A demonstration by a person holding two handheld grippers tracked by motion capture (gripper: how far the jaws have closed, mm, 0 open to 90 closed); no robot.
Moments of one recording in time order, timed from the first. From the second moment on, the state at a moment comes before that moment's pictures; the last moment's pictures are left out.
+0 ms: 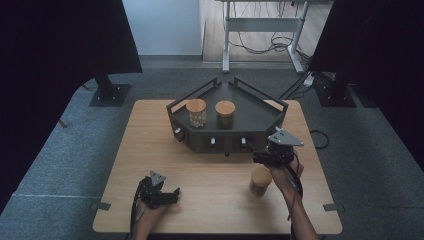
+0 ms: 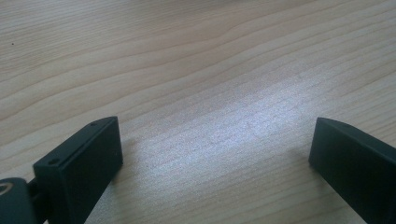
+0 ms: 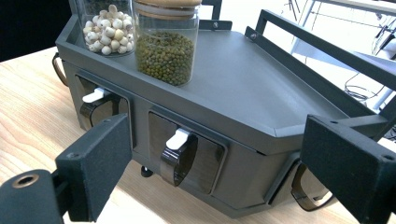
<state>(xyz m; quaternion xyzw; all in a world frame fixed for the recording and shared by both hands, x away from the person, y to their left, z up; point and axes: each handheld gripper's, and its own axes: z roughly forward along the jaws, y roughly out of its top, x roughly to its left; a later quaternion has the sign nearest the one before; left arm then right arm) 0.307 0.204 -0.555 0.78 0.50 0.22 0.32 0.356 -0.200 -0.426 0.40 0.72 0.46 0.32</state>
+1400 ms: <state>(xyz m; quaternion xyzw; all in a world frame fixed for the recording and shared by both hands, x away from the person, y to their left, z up) 0.307 0.204 -0.555 0.78 0.50 0.22 0.32 0.336 -0.229 -0.439 0.43 0.70 0.46 0.34</state>
